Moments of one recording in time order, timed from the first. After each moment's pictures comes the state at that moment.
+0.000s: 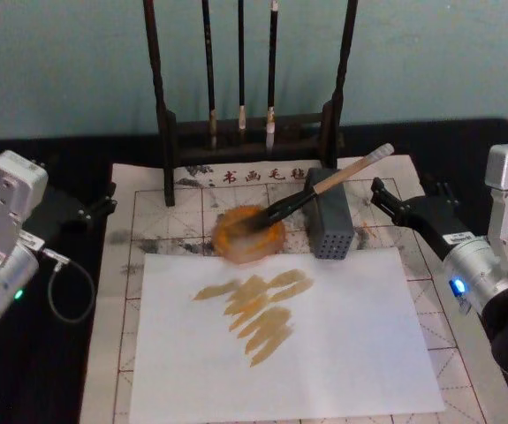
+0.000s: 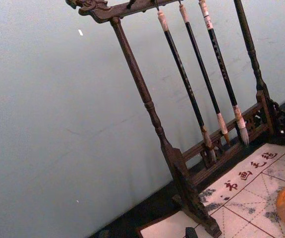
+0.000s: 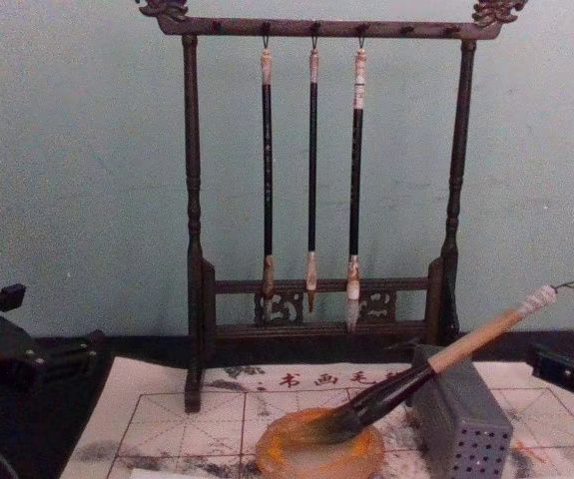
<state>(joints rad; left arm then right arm) -0.20 0.60 0.45 -1.41 -0.25 -0.12 0.03 0.21 0.39 -0.36 -1.29 0.57 -0.09 0.07</state>
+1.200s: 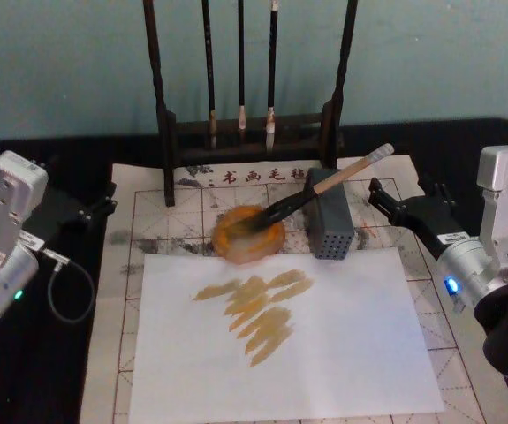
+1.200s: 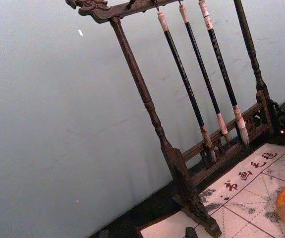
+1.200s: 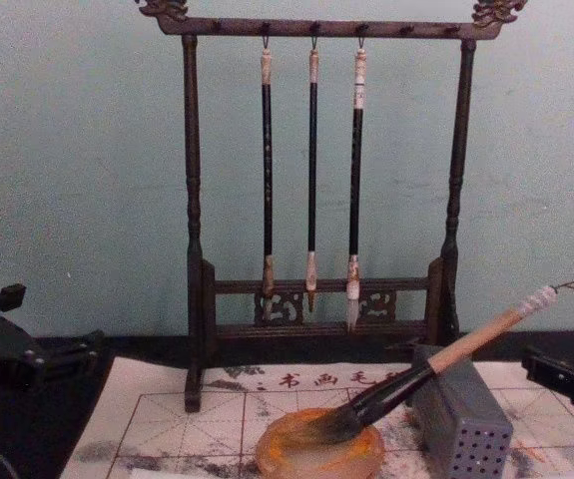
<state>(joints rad) -0.20 0.60 0.45 -1.41 -0.25 -0.12 0.03 0.23 0.35 -0.35 -1.24 0.53 -0.11 0.06</state>
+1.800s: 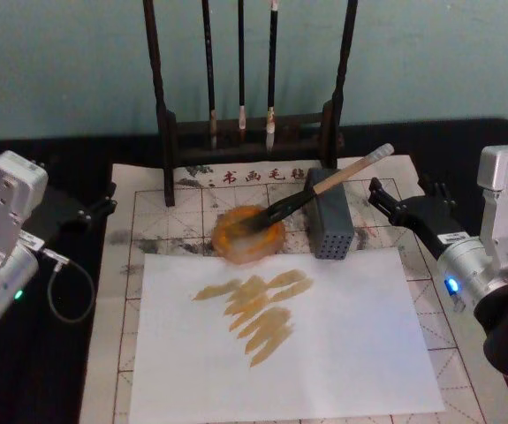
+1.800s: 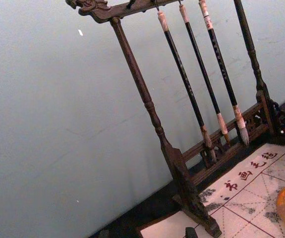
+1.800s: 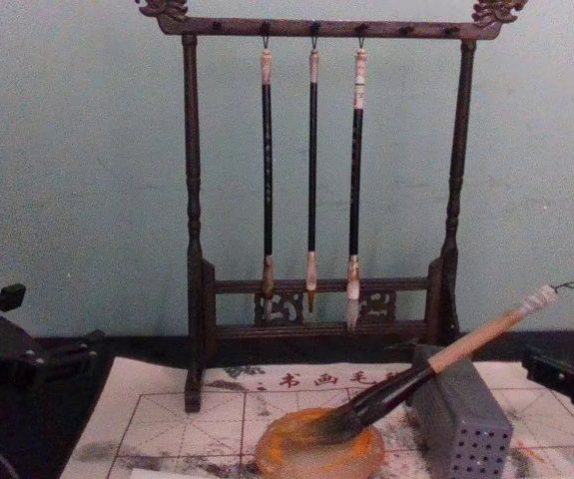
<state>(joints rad) -0.20 0.60 0.45 -1.41 -0.25 -0.12 0.03 0.23 0.35 -0.35 -1.24 0.53 -0.10 0.06</state>
